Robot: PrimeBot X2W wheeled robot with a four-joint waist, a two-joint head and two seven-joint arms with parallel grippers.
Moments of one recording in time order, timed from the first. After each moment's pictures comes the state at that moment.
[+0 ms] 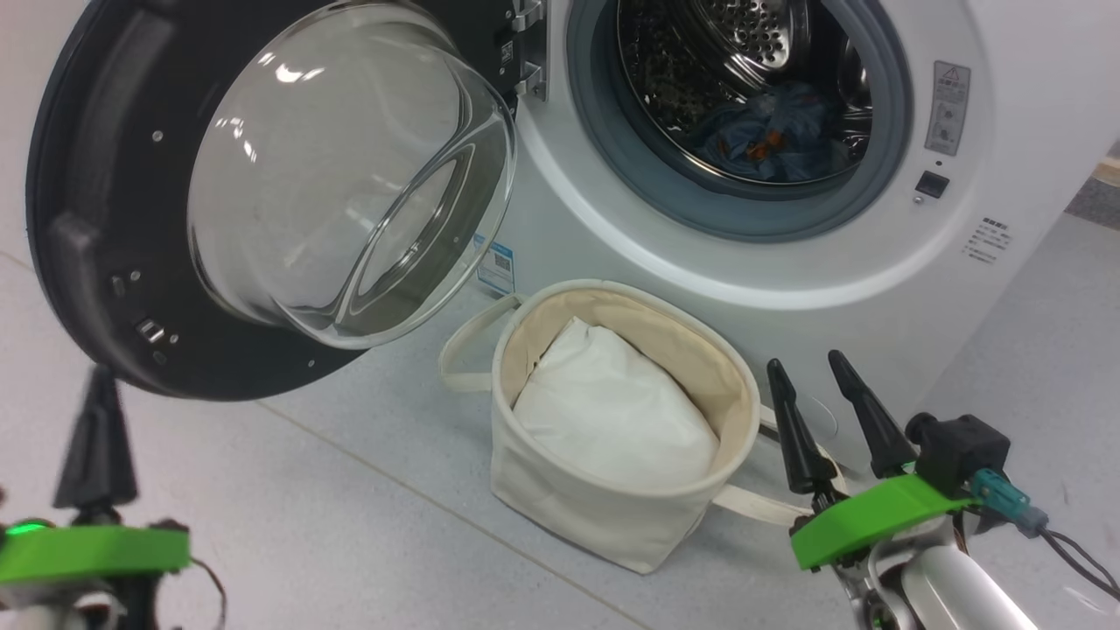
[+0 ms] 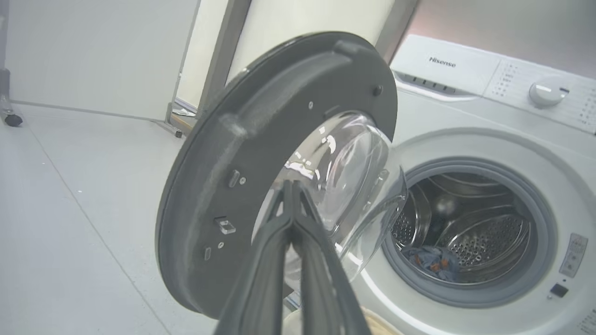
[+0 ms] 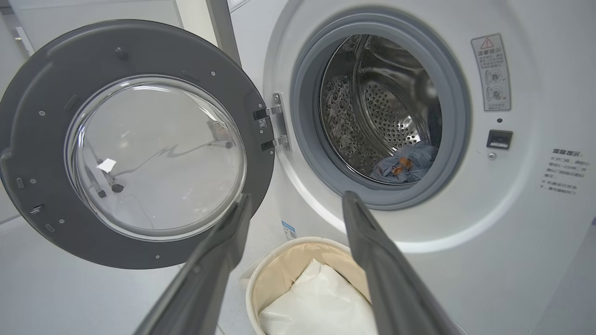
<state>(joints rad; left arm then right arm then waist) -0.17 0.19 0.18 0.27 -0.47 -0.12 -0.25 -0.20 -0.21 0.37 0.22 0.47 0.13 -0.25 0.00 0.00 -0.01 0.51</state>
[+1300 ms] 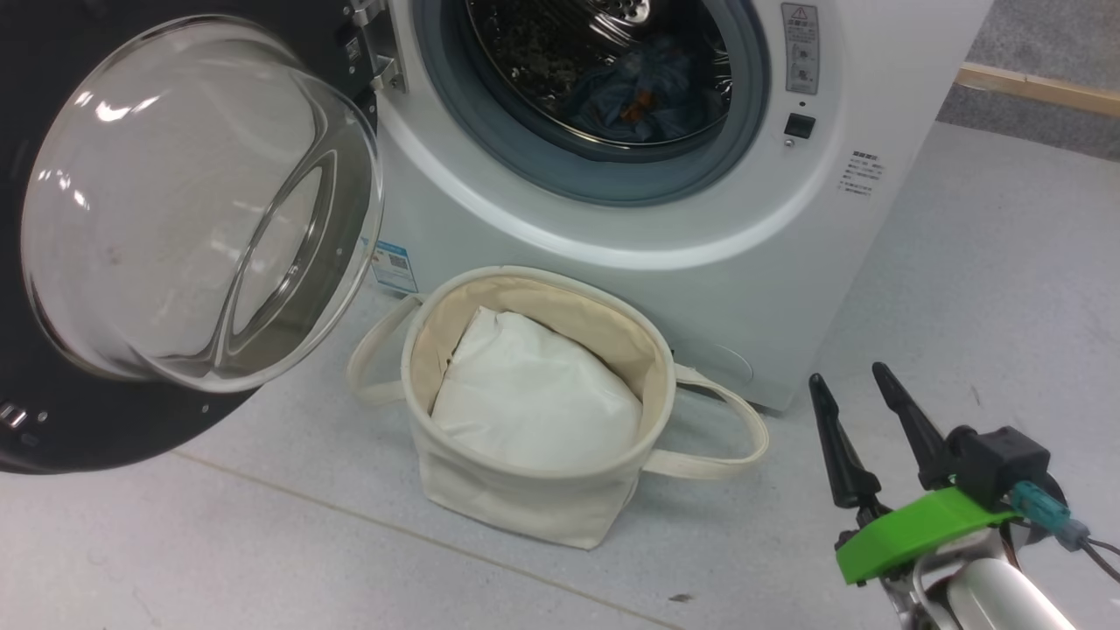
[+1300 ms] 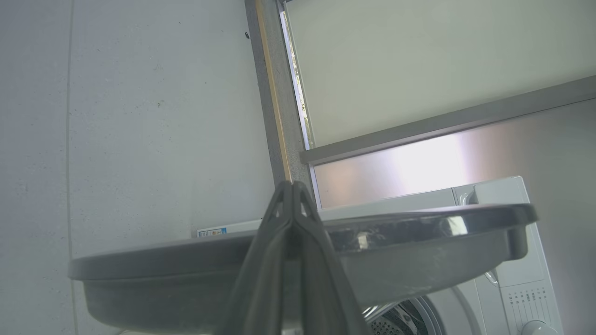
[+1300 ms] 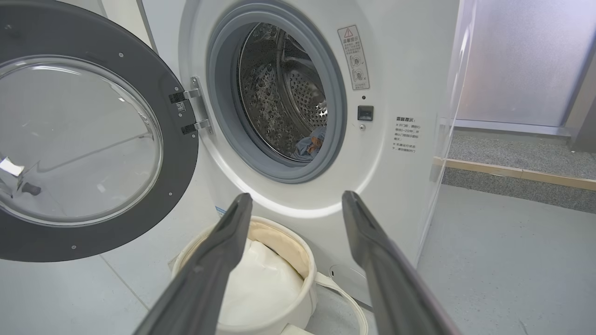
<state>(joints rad) -0.78 0.49 0.52 1.07 -1.17 -0.09 0.34 -0.16 -0.30 0.35 0.20 0.45 0.13 -0.25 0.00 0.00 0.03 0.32</state>
